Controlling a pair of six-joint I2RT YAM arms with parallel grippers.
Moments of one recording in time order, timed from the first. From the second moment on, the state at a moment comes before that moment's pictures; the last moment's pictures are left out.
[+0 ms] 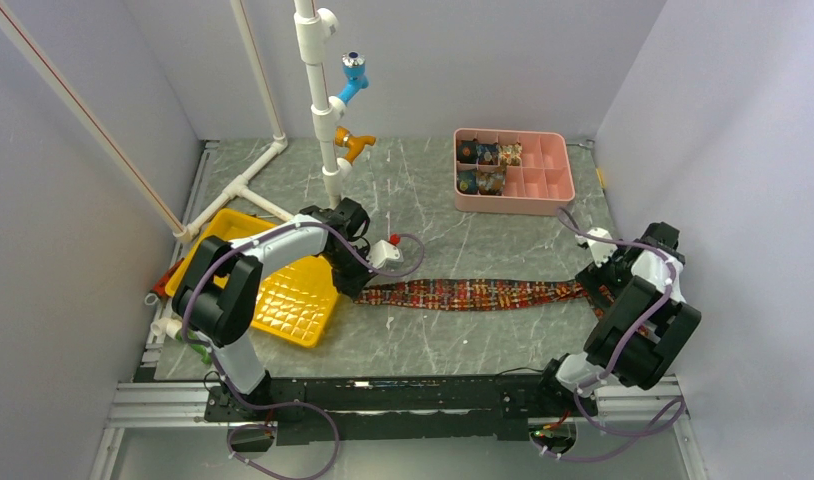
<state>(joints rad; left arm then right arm) -0.54 1.73 1.14 -0.83 0.44 0.74 -0.66 1.44 0.89 -0.72 -0.23 -1.26</state>
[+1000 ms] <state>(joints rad) -0.52 1.68 1.20 -0.97 0.49 0.70 -0.68 1.06 0.25 0.06 -0.27 -1.67</state>
